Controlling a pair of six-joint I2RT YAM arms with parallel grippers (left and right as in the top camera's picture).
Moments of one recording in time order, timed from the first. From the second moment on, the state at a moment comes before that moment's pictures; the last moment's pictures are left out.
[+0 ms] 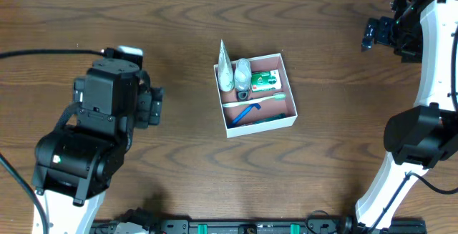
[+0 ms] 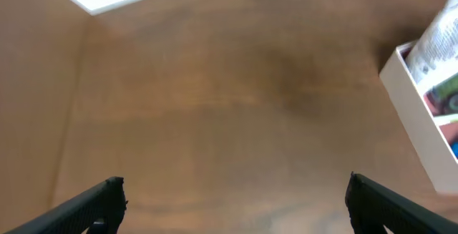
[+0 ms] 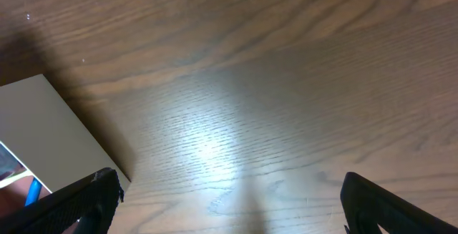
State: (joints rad) left arm -0.30 1.08 1.44 -1.22 -0.40 -0.02; right arm -0.17 2.14 2.30 -1.63 -0.01 0.16
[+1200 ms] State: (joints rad) left arm -0.06 0.09 0.14 0.14 -0.13 -0.15; right arm -0.17 2.14 2.30 -1.63 -0.01 0.16
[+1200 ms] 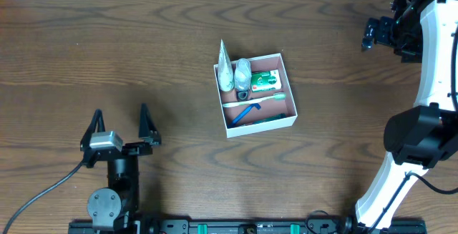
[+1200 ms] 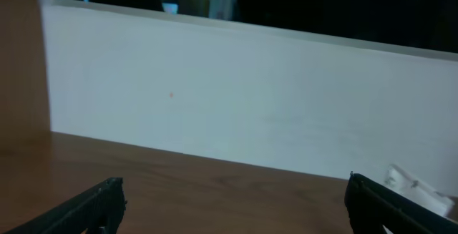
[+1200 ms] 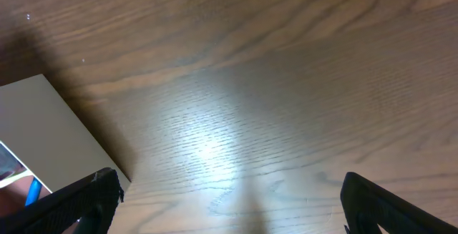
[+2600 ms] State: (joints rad) left arm 0.00 0.01 0.02 -0.11 -0.08 -0.14; right arm -0.17 2.14 2.30 -1.63 -0.01 0.16
